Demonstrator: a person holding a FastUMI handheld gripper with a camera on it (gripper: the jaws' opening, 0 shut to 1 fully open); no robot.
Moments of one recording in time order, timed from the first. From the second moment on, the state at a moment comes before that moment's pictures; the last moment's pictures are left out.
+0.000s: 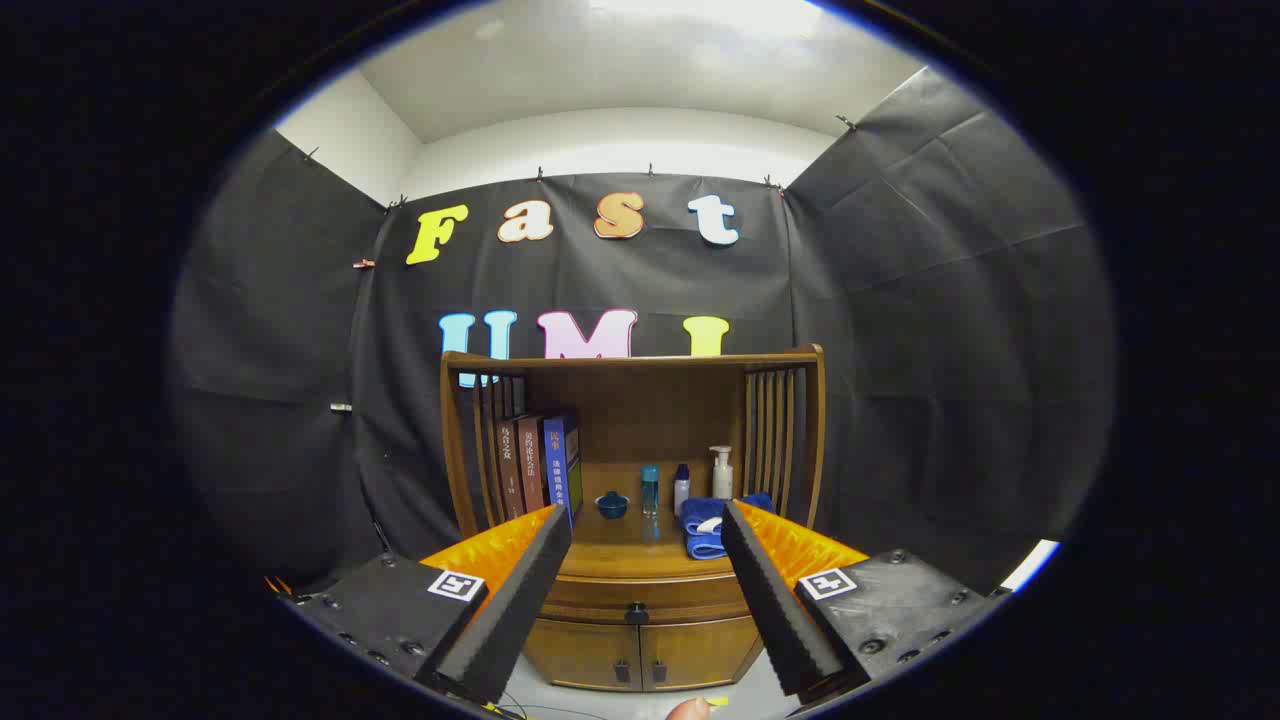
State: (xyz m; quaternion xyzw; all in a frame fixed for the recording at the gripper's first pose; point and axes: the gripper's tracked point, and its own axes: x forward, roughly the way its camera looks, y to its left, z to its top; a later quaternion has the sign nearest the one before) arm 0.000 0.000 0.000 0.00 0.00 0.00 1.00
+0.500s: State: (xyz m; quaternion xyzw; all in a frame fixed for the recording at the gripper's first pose) arm 0.002 0.006 -0.002 0.00 0.00 0.00 1.00
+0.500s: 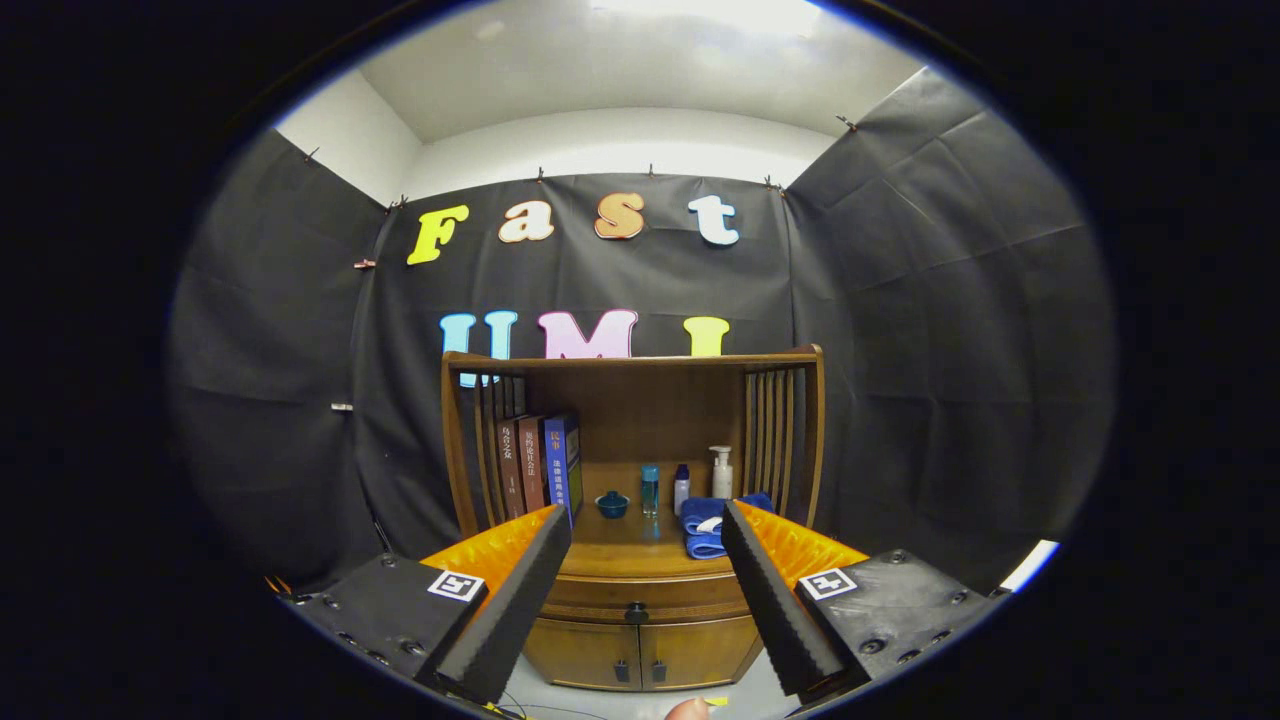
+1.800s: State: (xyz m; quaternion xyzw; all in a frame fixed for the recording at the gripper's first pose) arm 0.095 0.034 -0.083 0.02 -0.01 0.02 1.00
